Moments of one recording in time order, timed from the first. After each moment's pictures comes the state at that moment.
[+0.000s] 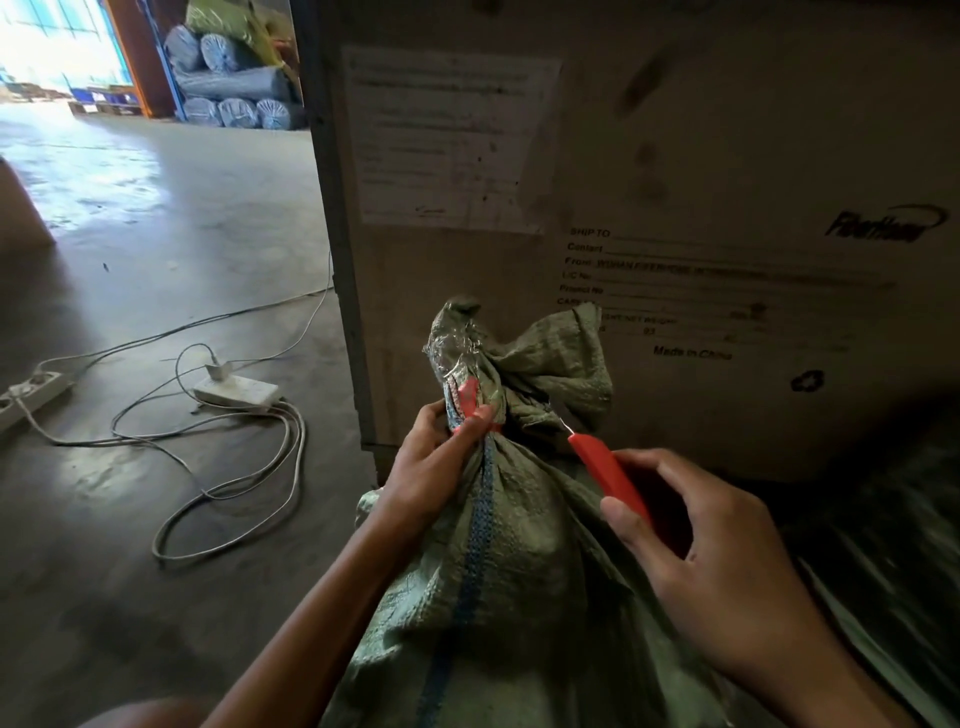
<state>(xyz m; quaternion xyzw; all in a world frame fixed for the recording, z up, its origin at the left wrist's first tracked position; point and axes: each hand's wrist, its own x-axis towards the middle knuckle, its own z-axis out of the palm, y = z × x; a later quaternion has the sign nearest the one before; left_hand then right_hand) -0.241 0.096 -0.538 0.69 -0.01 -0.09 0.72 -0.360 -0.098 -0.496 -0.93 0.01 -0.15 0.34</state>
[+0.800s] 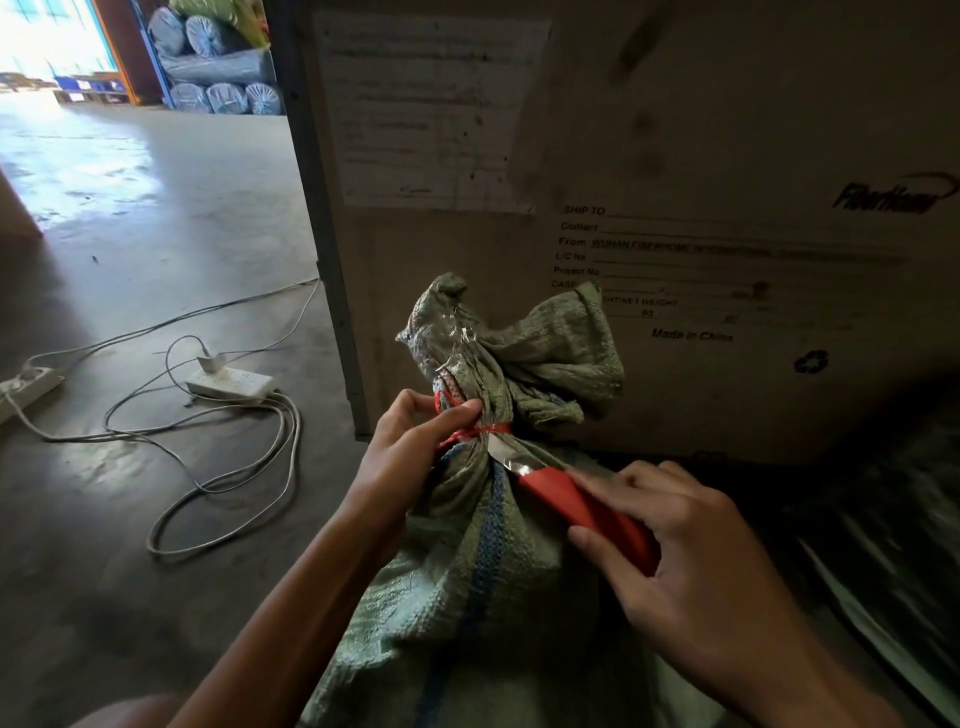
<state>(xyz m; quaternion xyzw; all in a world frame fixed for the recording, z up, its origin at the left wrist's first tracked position) -0.241 0.097 -0.530 0.66 0.03 -0.10 0.74 -0.359 -0.096 -0.498 -0.97 -0.07 -0.11 0.22</state>
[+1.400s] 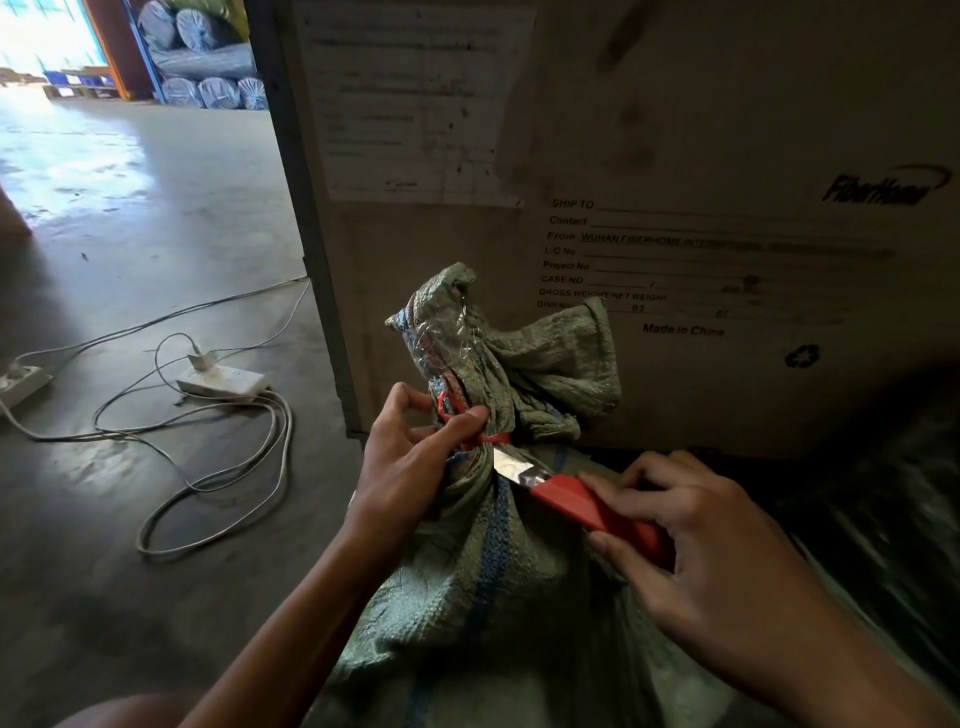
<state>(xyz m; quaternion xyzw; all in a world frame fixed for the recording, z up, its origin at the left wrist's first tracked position) -0.255 0.086 -0.529 0.67 -0.02 -0.04 0.74 -0.360 -0.119 -0.496 -0.98 -0.10 -0.09 0.16</state>
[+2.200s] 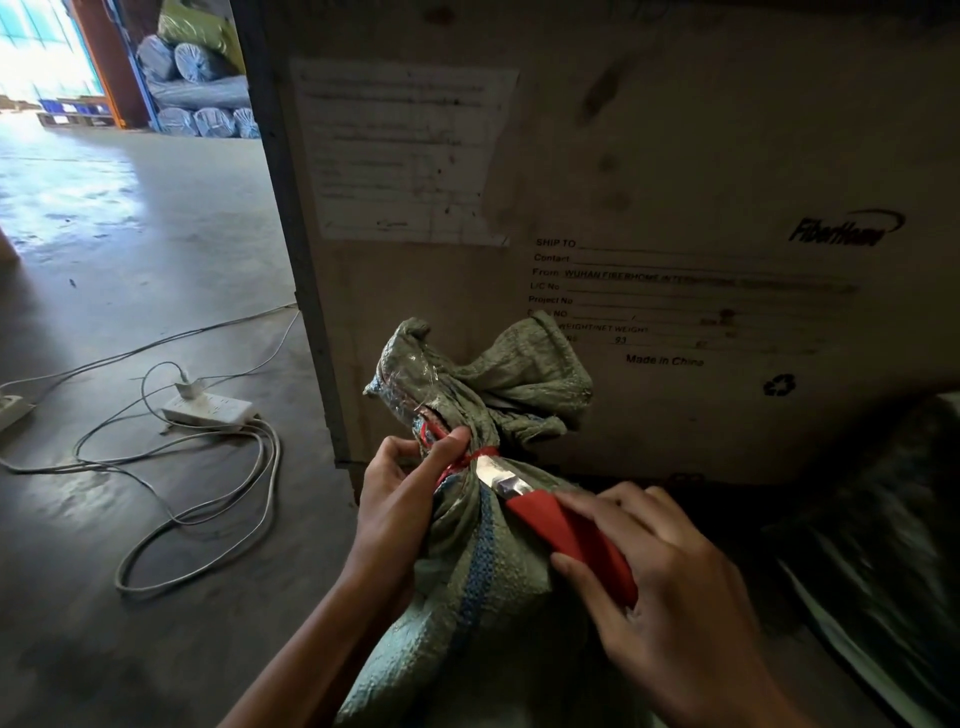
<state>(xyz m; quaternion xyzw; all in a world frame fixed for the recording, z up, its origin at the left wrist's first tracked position) -0.254 0.076 -0.537 0.60 0.04 -0.06 0.79 -0.358 -0.106 -0.516 -0.96 -0.06 -0.20 0.18</state>
